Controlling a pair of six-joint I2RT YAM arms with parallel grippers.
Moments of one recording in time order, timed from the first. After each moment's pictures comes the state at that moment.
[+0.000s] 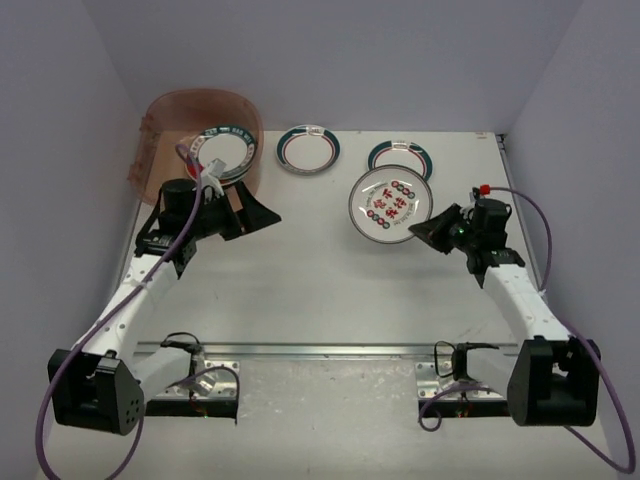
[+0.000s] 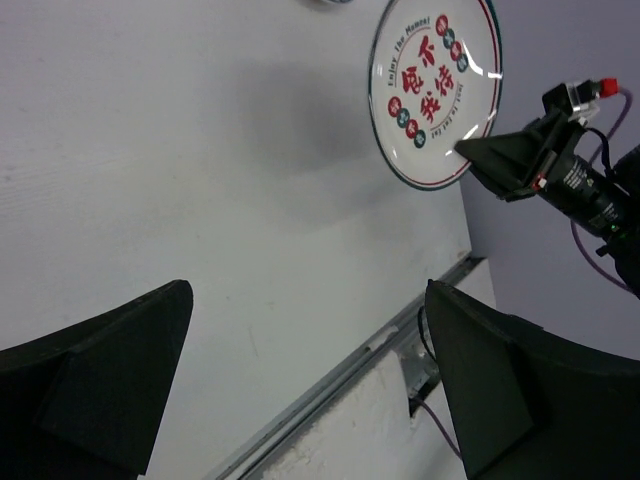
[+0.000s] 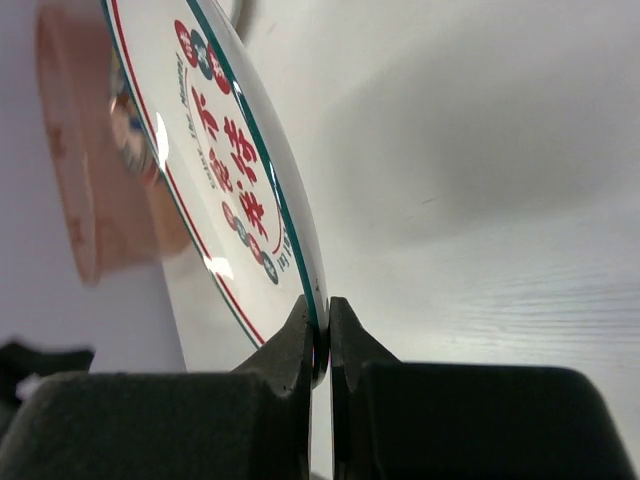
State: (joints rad) left arm -0.09 1.05 0.83 -0.26 0.63 -0.61; right arm -0.05 1.12 0.59 -0.05 -0.42 0.85
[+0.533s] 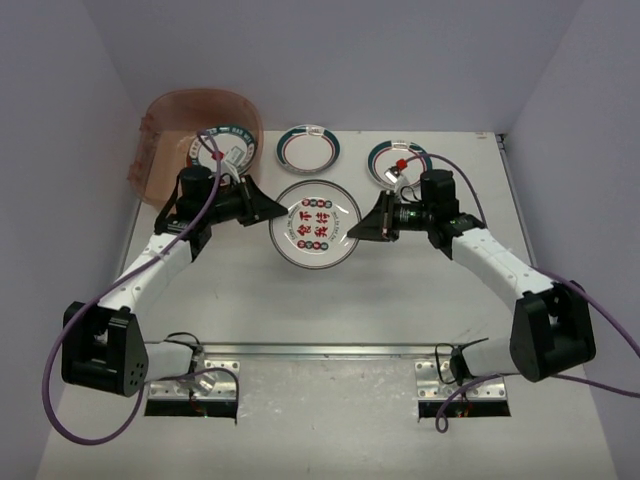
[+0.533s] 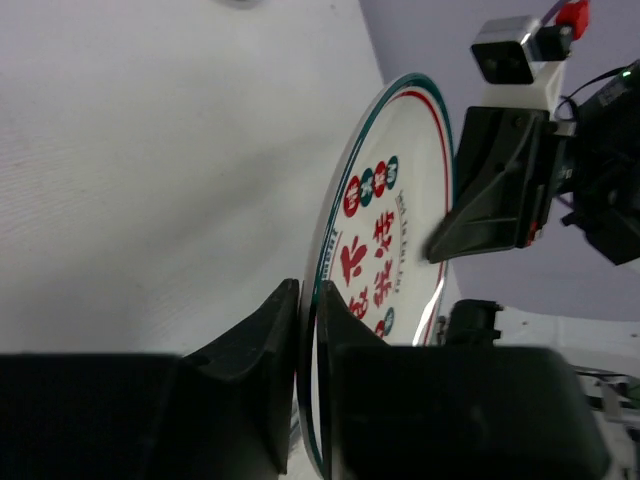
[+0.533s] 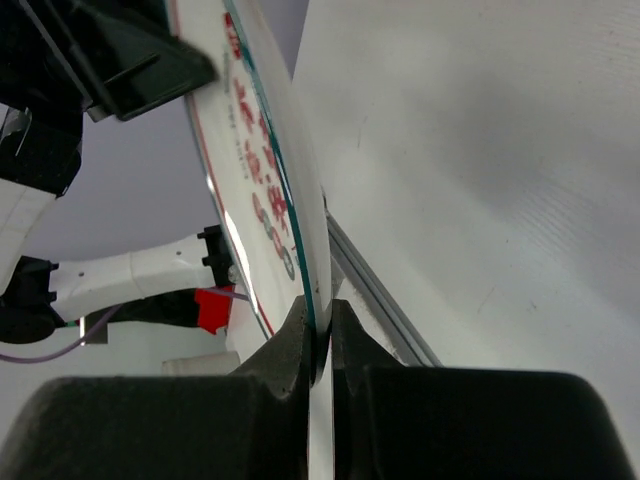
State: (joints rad) left arm -0.14 1.25 0.86 0.00 0.75 -0.69; right arm 0.30 1.37 0.86 -0.03 -0.90 0.74
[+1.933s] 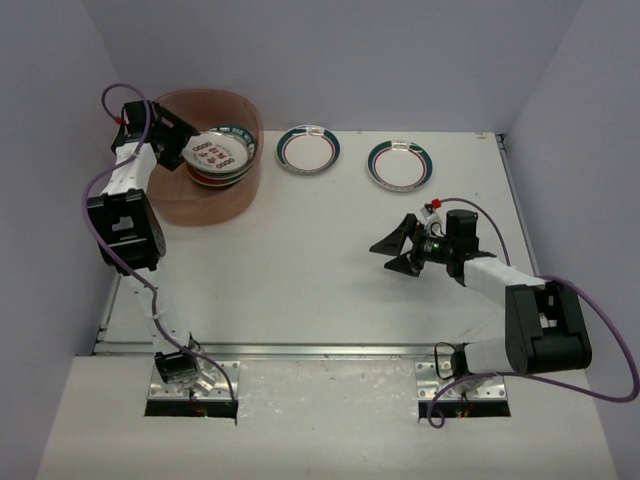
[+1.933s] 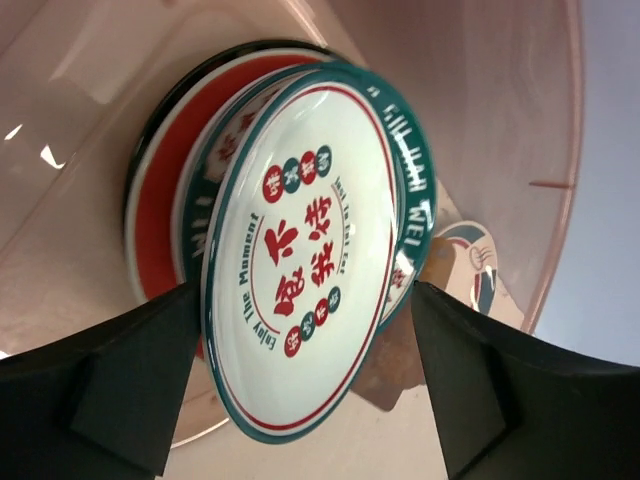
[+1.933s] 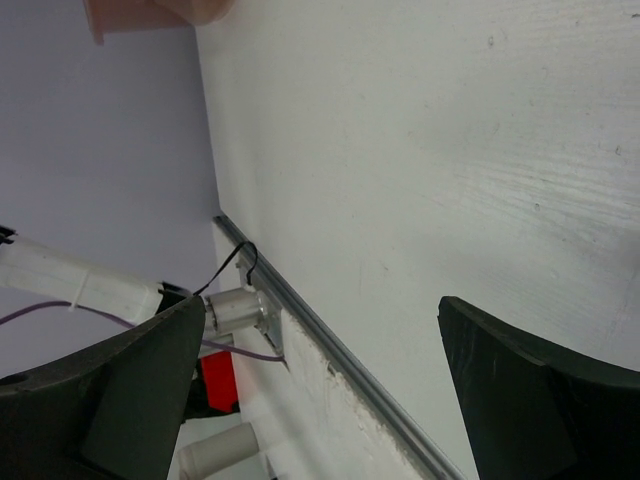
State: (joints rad) left arm 0.28 2.13 1.85 -0.42 0.19 -0.83; right arm 0.07 1.38 0.49 0.19 -0.86 0.77
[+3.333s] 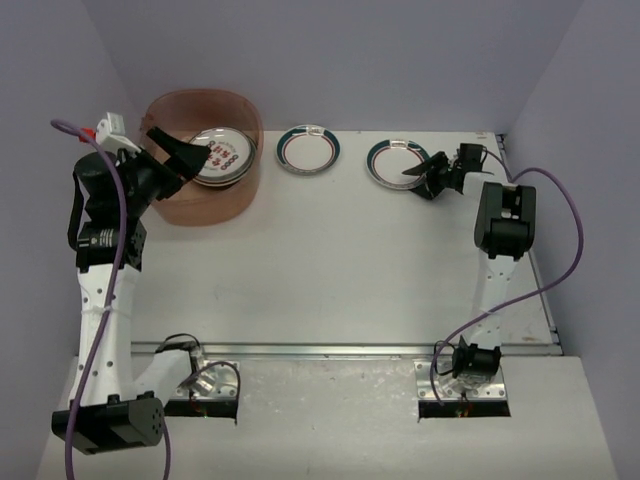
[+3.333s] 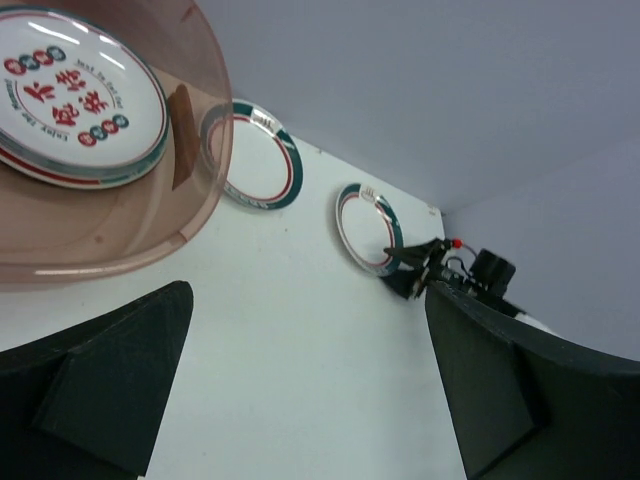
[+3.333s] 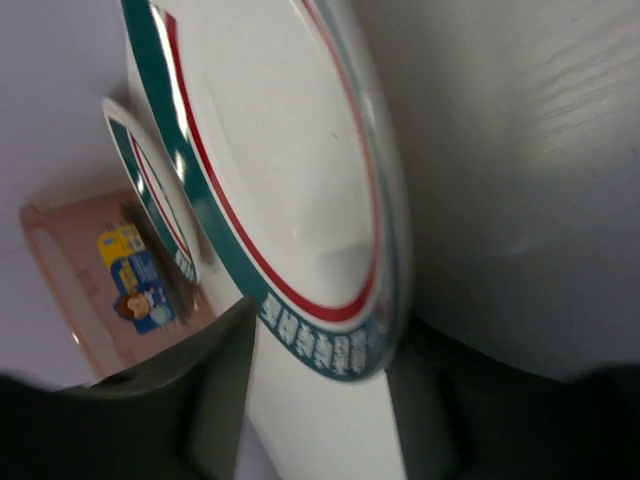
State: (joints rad) left arm 0.18 0.99 1.20 -0.39 0.35 -0.69; right arm -0.15 2.37 1.59 -0.03 -0.62 0.93
